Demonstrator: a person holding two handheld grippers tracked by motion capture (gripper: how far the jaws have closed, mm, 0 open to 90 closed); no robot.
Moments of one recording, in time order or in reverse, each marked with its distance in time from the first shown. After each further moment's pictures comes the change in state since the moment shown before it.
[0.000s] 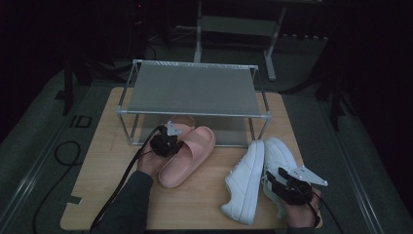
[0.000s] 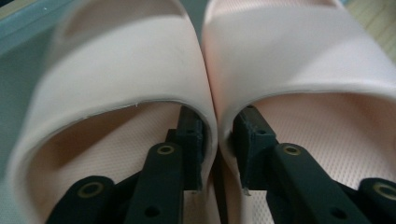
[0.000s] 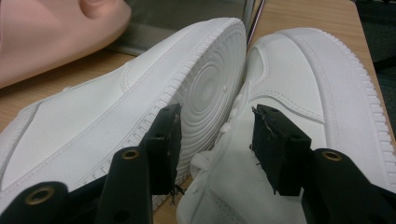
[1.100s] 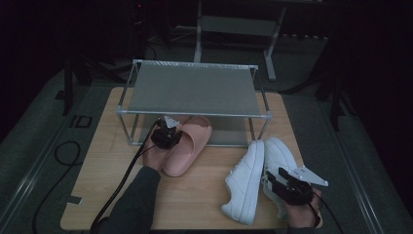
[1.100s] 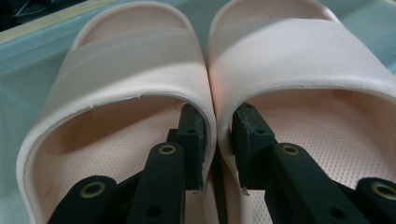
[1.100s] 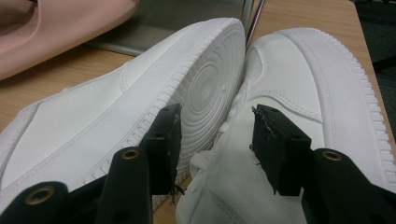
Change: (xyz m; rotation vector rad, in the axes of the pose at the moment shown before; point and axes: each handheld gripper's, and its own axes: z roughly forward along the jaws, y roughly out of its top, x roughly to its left) left arm 0.014 0.009 0.017 -0.067 0.153 -0.131; right arm -0.001 0.000 -0.001 -0.002 -0.001 0.004
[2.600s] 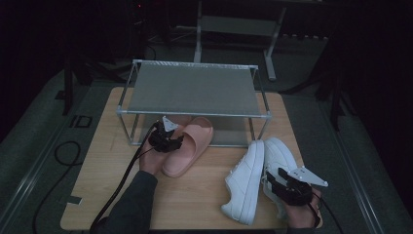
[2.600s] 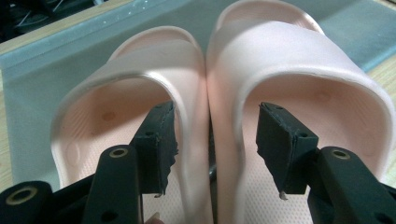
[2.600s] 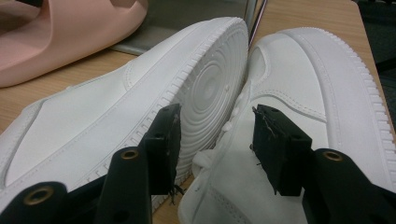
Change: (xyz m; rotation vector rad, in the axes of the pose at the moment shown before) left arm -0.005 -0.006 -0.017 -0.010 -0.014 0.037; right arm 0.001 -0.001 0.000 0.000 0.008 -0.005
